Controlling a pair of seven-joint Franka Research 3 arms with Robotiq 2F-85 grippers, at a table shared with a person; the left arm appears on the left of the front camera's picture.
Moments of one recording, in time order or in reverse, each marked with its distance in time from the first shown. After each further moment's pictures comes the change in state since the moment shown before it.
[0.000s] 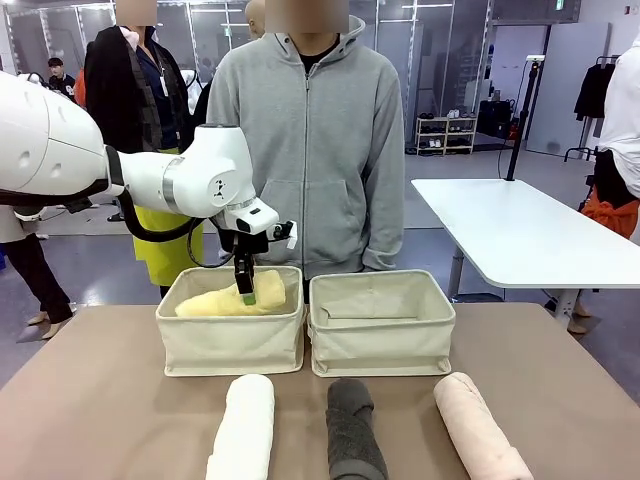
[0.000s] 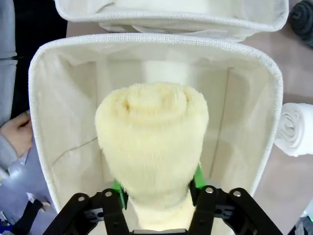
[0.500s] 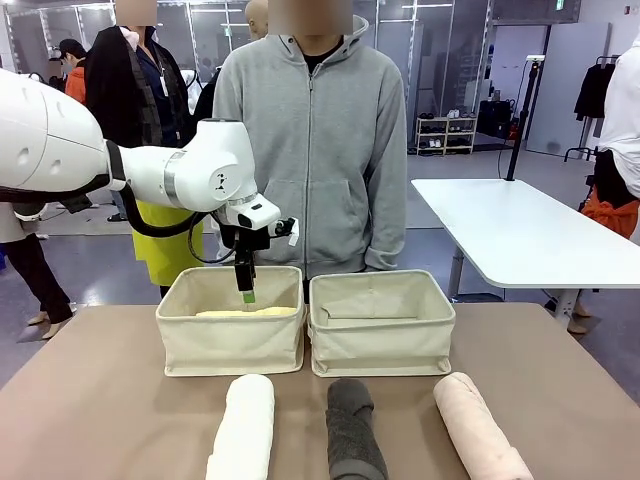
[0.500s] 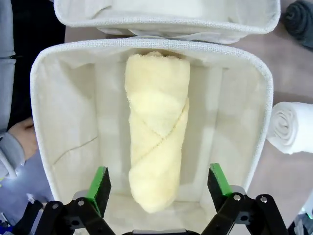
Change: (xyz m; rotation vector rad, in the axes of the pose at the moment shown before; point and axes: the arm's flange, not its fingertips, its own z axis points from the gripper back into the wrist) left arm 0.004 -0.001 0.009 -0.007 0.002 -0.007; right arm 0.000 0.000 0.000 0.000 0.000 0.000
